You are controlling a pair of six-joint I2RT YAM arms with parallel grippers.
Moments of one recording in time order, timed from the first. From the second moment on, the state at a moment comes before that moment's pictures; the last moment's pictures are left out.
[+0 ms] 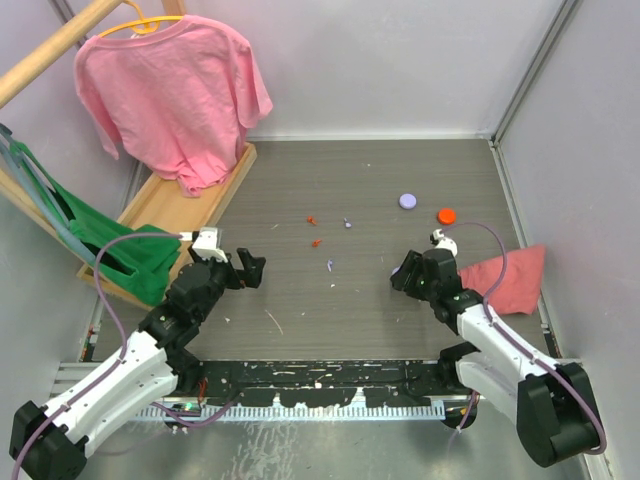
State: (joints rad) left arm -0.61 0.61 0.33 0.03 -0.26 -0.37; right arm 0.30 0.92 0.28 -0.09 0.04 0.63
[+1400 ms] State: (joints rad) left arm -0.61 0.64 0.36 -0.05 -0.34 -0.42; right arm 0.13 1.91 1.11 0.18 0.25 0.34
